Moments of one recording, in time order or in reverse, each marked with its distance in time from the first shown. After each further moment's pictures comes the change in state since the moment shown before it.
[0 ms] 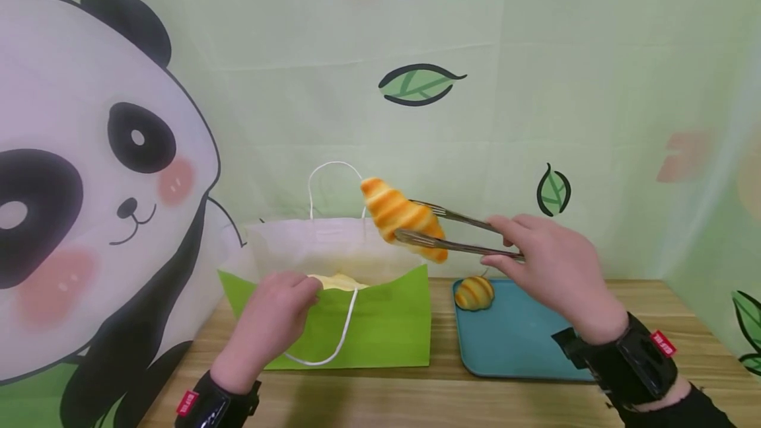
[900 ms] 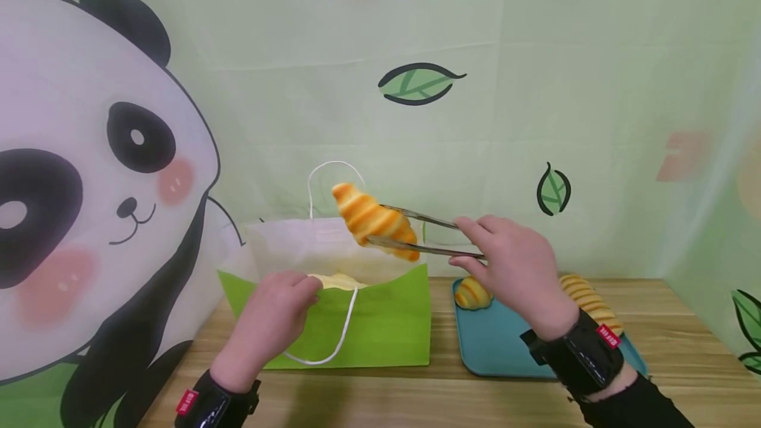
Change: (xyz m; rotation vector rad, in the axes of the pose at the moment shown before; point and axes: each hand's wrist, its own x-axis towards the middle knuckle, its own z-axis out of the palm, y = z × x) left_hand 0.001 0.001 -0.001 0.001 -0.016 -0.007; right_hand 0.012 -0.019 0.033 -0.026 0.043 -0.067
